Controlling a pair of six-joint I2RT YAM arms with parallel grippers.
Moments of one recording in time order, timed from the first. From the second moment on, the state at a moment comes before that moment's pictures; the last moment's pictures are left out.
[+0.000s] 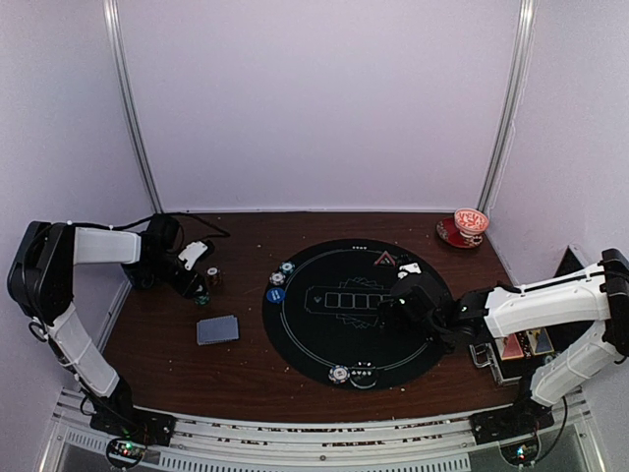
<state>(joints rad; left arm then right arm) -0.16 1.68 0.97 -0.38 0.21 0.44 0.98 1.41 0.69 -0.10 0.64 0.52</state>
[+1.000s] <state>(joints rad) -0.16 1.55 0.96 -0.40 0.27 0.45 0.98 1.41 0.69 -0.10 0.66 0.52</state>
